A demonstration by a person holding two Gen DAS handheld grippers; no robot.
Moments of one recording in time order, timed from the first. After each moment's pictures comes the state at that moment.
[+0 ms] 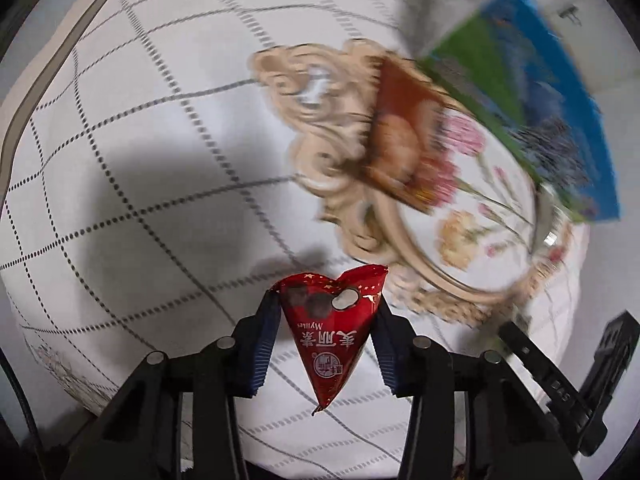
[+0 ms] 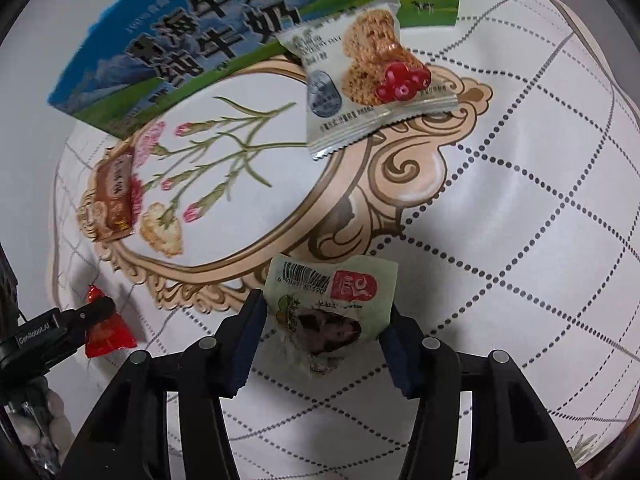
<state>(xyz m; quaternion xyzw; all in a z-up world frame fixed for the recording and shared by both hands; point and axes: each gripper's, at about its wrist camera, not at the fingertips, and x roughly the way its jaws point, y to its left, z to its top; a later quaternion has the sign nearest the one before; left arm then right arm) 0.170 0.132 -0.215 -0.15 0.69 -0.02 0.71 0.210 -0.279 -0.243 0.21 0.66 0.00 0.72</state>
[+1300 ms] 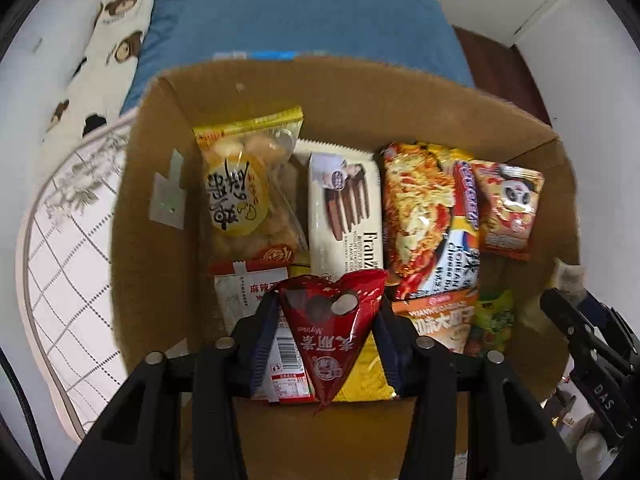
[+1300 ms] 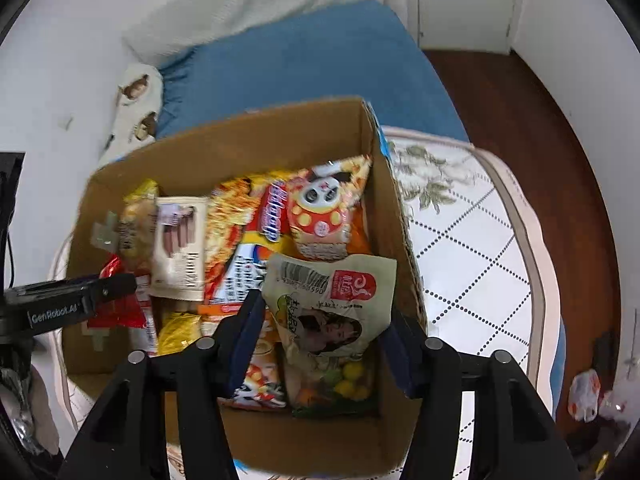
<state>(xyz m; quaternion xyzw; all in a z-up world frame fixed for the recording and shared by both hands) 0.453 -0.089 -0.173 0.04 0.70 -0.09 0.71 0.480 -0.394 -0.150 0.13 0.61 -0.03 0.78</state>
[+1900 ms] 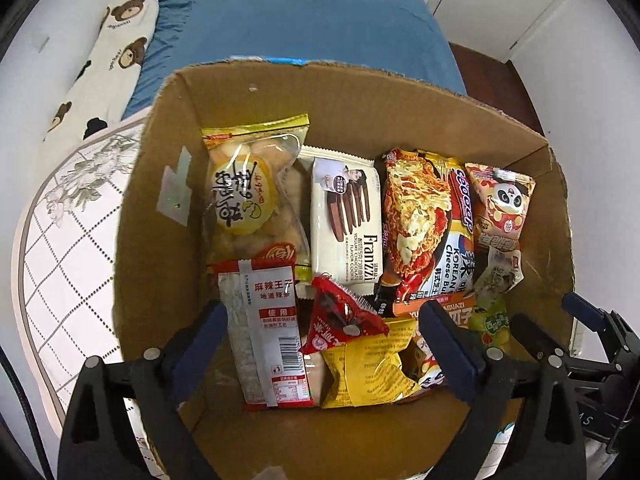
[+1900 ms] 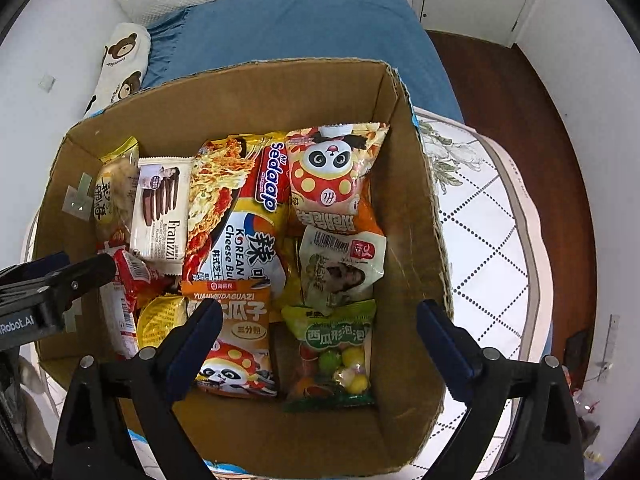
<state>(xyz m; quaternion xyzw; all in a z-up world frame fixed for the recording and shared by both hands) 0.433 -0.081 -0.160 0.02 0.66 -0.10 0.74 0.484 -0.368 -0.165 0.08 0.66 -0.04 0.75</state>
